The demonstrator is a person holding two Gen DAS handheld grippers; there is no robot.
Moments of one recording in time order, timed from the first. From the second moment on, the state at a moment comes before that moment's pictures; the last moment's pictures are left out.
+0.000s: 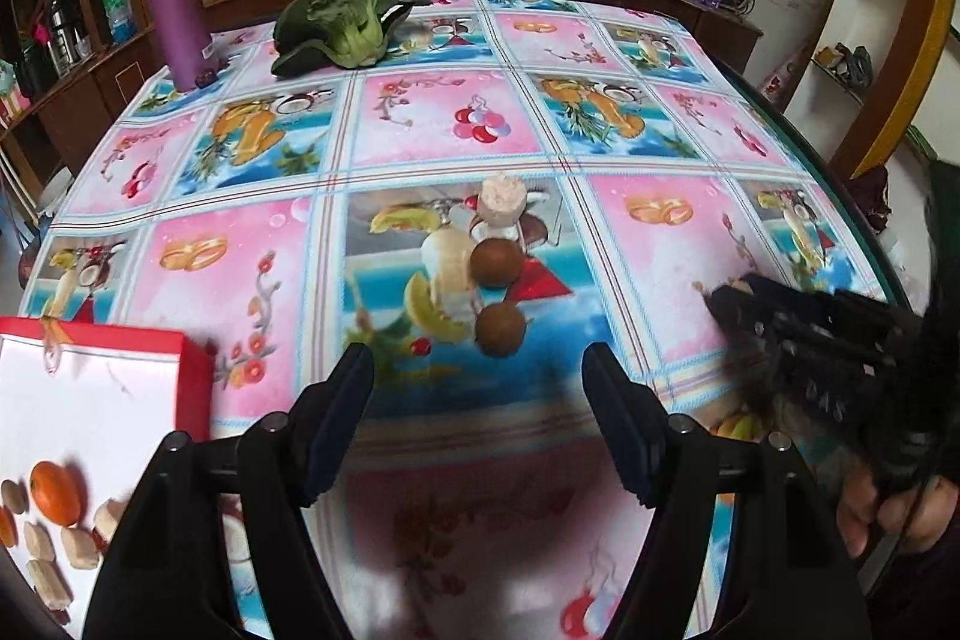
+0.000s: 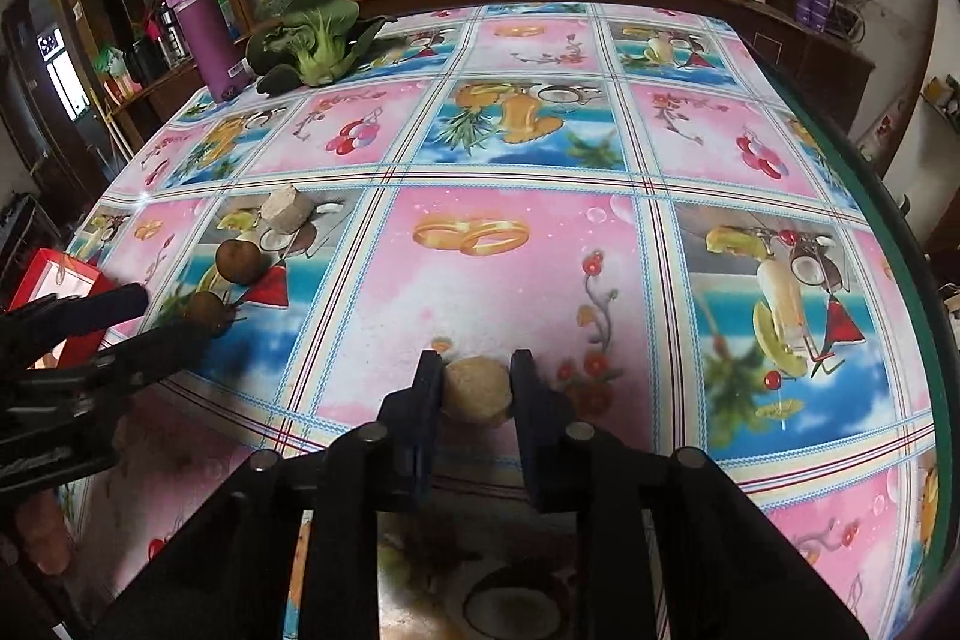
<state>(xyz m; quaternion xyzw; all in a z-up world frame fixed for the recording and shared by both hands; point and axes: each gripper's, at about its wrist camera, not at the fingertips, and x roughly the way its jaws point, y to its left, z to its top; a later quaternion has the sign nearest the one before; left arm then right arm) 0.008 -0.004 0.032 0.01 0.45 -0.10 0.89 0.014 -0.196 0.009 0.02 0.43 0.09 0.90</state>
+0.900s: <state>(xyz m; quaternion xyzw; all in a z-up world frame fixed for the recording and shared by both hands) 0.027 -0.016 0.017 0.01 0.45 -0.09 0.89 0.005 -0.193 0.014 0.05 0.42 0.12 0.90</state>
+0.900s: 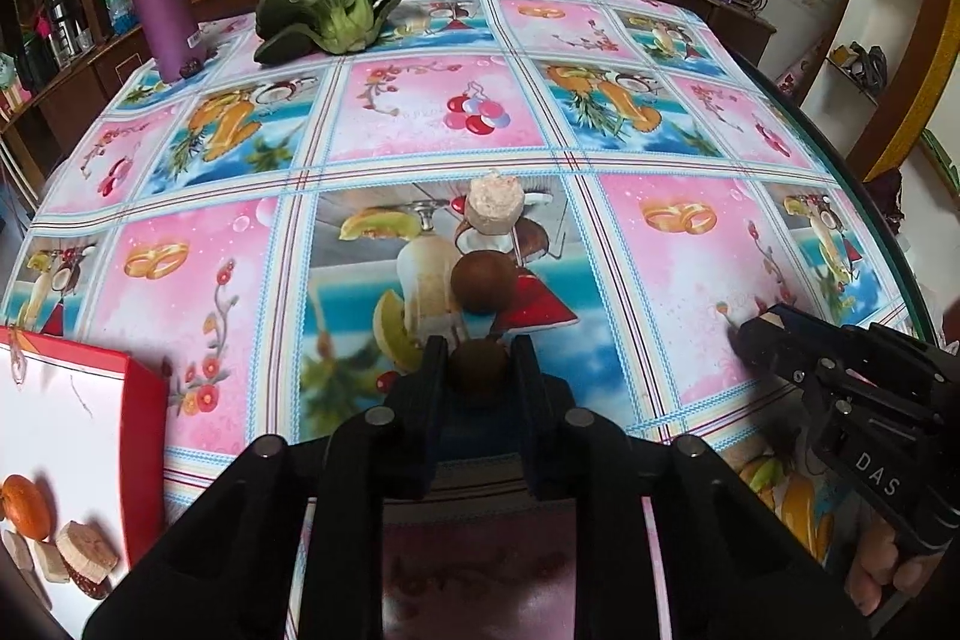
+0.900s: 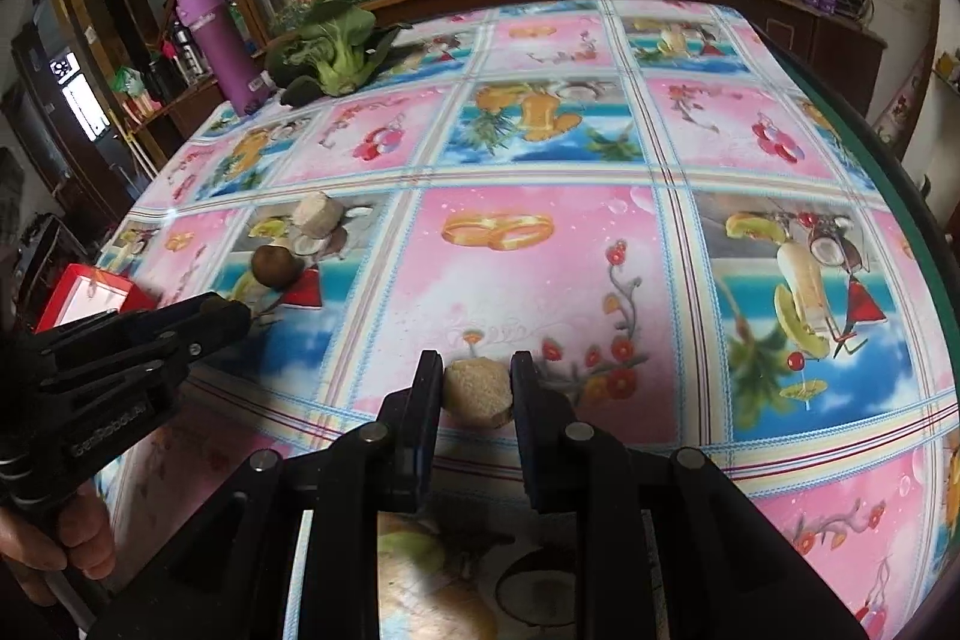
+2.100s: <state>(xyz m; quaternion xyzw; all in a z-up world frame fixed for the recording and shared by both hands) -0.151 0.175 0.080 -0.03 0.32 0.12 0.94 -0.096 0.039 0.064 0.01 0.37 0.33 0.87</state>
